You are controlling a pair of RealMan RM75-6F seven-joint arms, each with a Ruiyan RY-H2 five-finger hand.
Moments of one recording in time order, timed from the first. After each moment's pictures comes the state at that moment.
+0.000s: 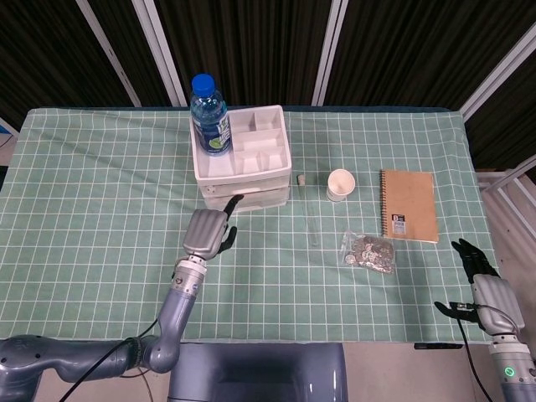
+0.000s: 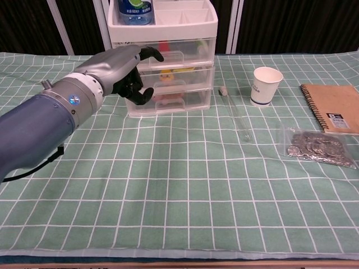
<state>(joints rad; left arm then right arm) -0.80 -1.86 -0.31 -1.48 0.96 1.22 0.59 0.11 -1.09 0.07 -1.69 -1.40 1.35 0.14</state>
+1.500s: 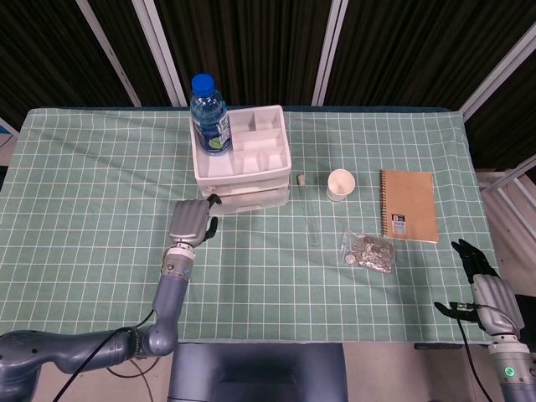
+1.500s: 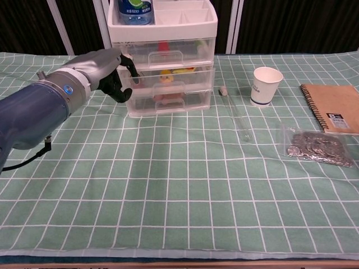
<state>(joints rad) -0.83 -1.82 -0.37 -1.44 0.78 1.20 0.69 0.11 -1.09 0.07 -1.69 -1.40 1.35 0.14</state>
